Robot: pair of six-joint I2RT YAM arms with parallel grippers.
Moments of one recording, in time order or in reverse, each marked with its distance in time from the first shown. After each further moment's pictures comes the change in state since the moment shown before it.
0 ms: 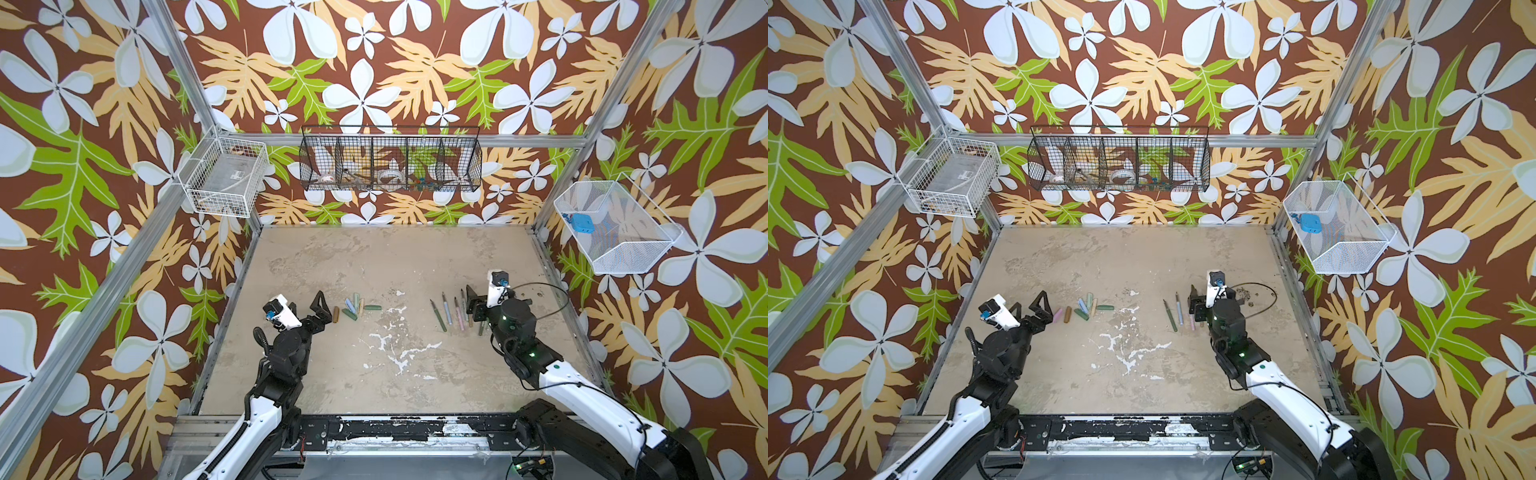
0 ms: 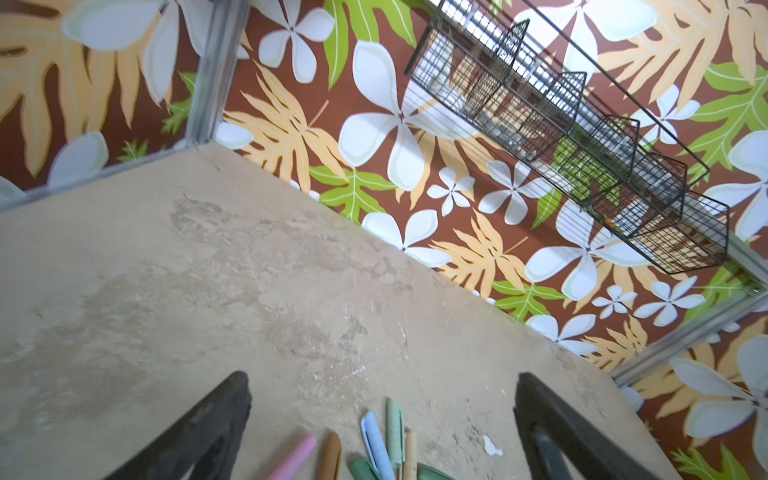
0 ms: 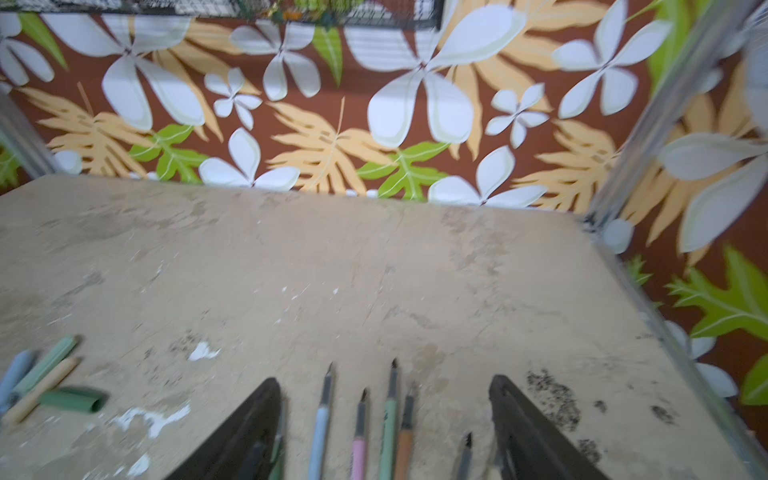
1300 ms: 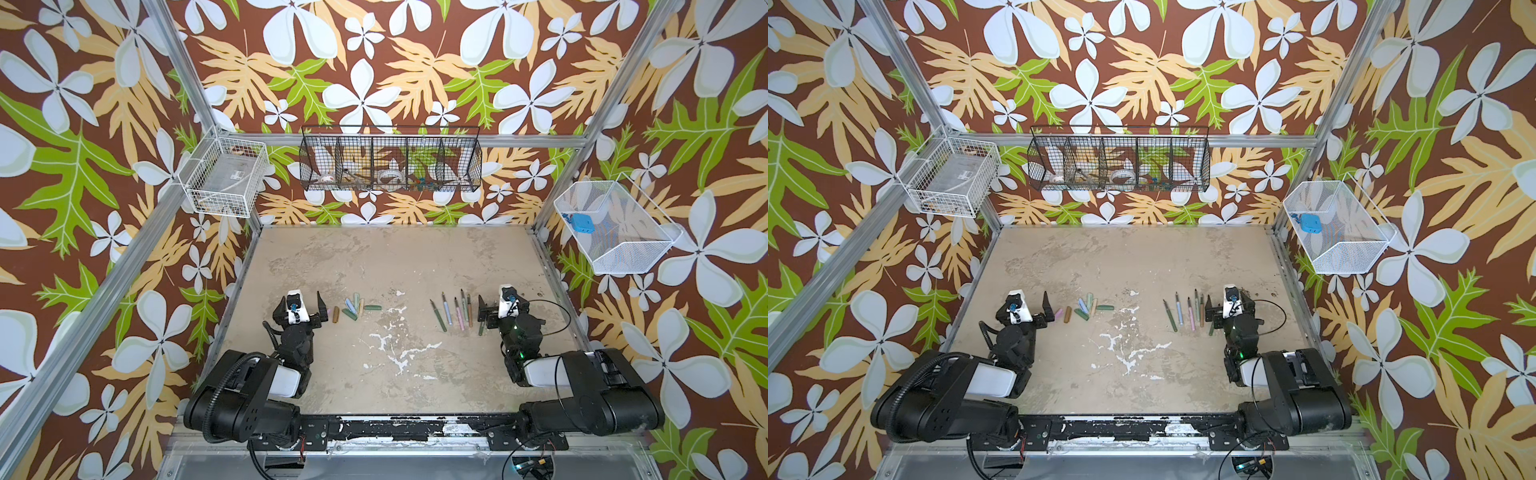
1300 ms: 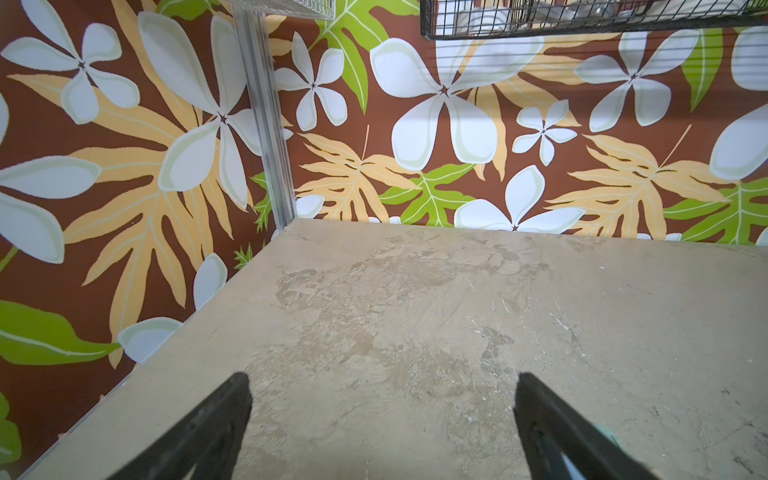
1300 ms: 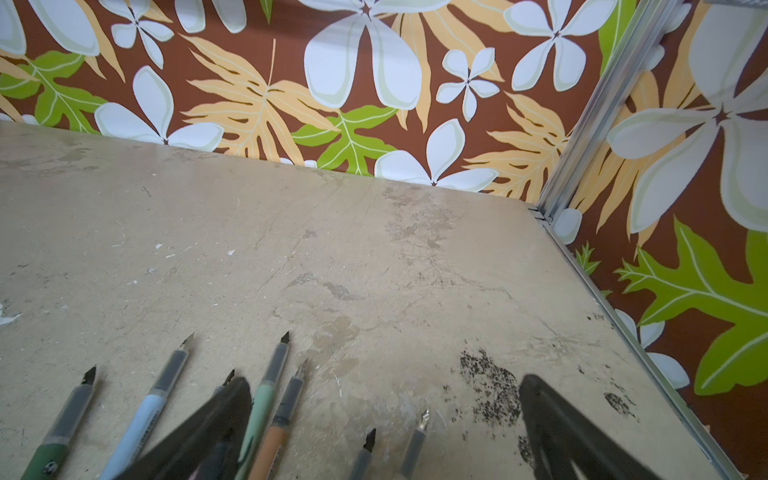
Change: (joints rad) left arm 0.135 0.798 -0.079 0.902 0.033 0.566; right arm -0.353 0.556 -0.264 0.865 -0.319 -0.167
